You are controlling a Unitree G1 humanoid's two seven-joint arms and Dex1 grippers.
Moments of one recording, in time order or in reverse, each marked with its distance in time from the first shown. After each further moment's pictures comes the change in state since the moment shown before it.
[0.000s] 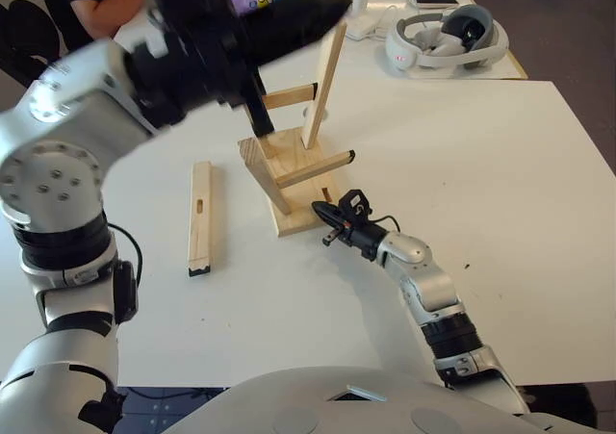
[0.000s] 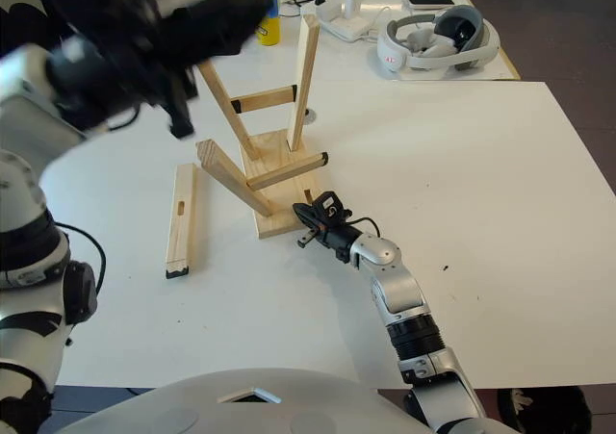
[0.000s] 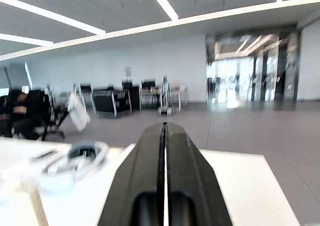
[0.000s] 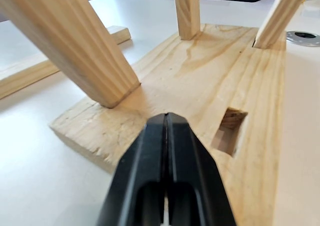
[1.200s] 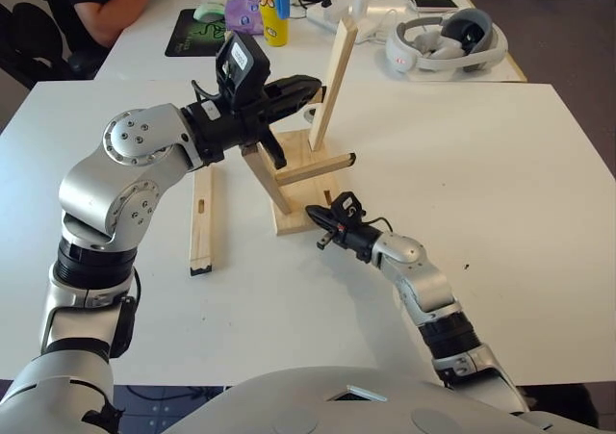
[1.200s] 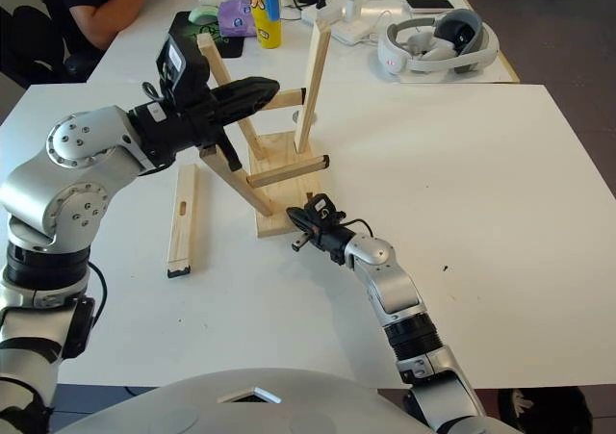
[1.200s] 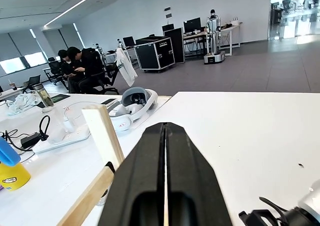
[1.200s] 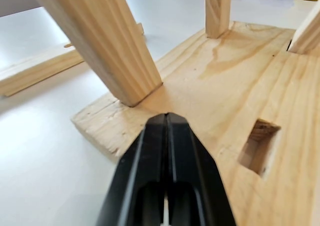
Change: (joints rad) left arm 0.052 -0.061 -0.104 0.070 0.351 -0.210 0.038; right arm -0.010 0.000 0.041 -0.014 -0.008 0.043 -0.004
